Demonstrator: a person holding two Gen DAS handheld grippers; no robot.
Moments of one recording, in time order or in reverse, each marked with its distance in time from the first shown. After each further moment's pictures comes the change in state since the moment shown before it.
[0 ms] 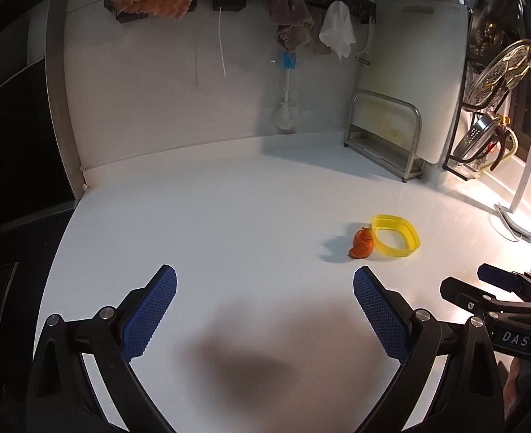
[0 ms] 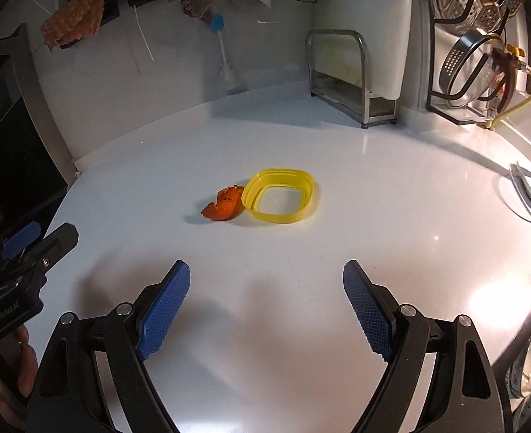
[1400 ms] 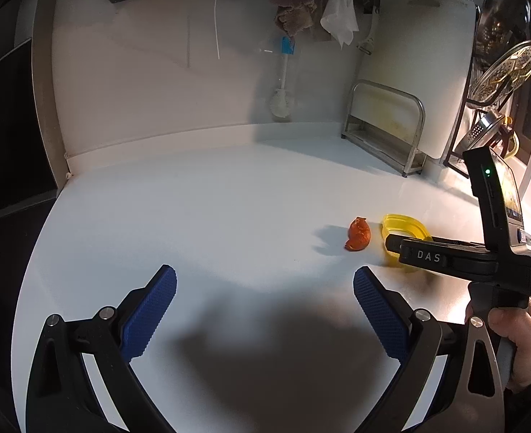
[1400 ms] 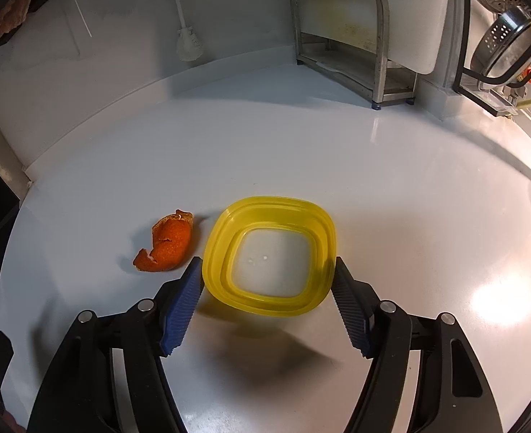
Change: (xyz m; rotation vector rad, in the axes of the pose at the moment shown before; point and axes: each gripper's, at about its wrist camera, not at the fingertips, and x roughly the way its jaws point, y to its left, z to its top) left arm 0.023 -0.003 -0.004 -0.016 0.031 -0.042; right arm 0.093 -0.014 0.046 0.052 0.107 -0.068
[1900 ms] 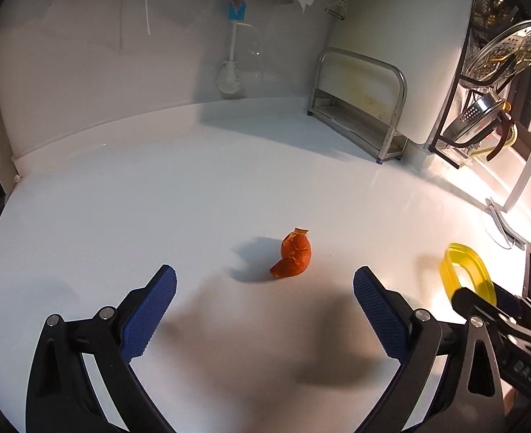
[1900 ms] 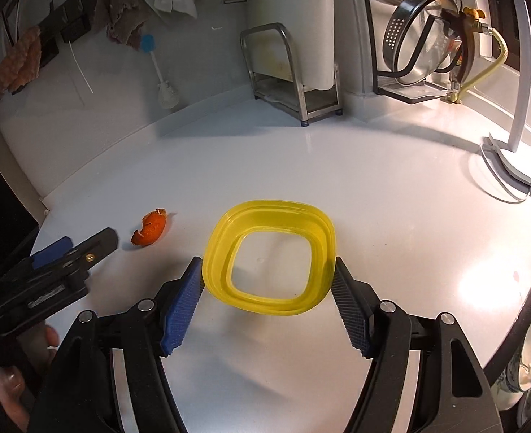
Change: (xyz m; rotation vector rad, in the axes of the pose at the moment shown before) left arm 0.066 -0.074 0.031 0.009 0.128 -0.066; right arm -0.085 -0.065 -0.045 0.092 -0.134 0.025
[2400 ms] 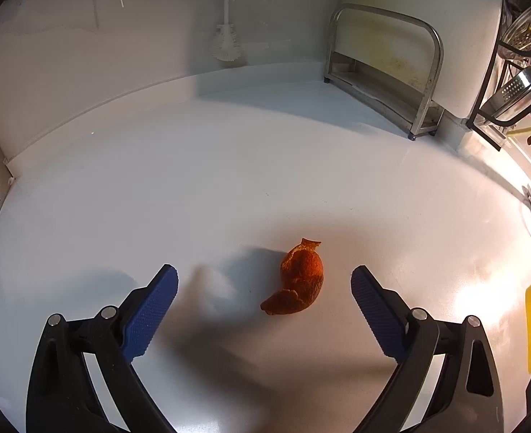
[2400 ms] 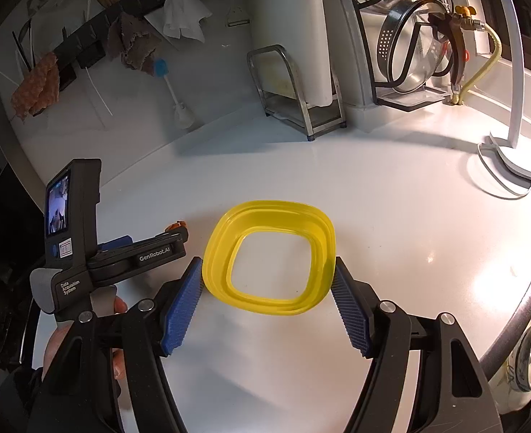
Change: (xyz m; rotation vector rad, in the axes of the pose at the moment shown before) left arm 0.056 -0.010 0.017 0.028 0.109 0.107; right arm -0.022 -0.014 -0.002 0.030 -0.051 0.091
